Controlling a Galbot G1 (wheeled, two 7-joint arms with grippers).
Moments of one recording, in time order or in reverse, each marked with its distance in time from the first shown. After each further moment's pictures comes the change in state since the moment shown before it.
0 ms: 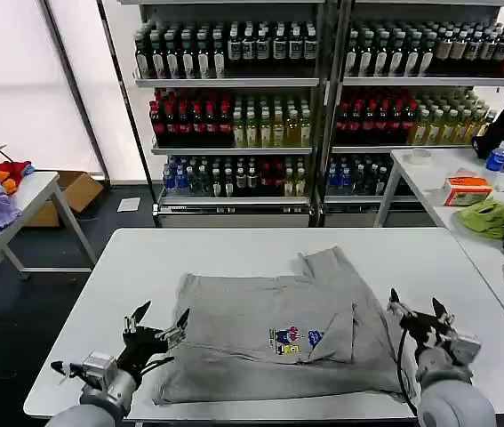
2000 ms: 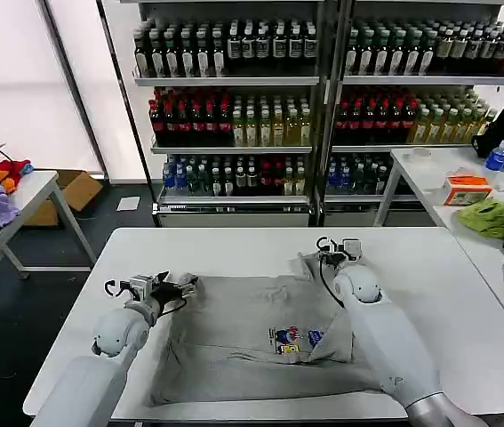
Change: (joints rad) left arm -0.593 0.008 0.223 0.666 -0.086 0.097 0.066; right arm 0.727 0.126 -0.413 -0.903 -0.071 -0.048 -0.124
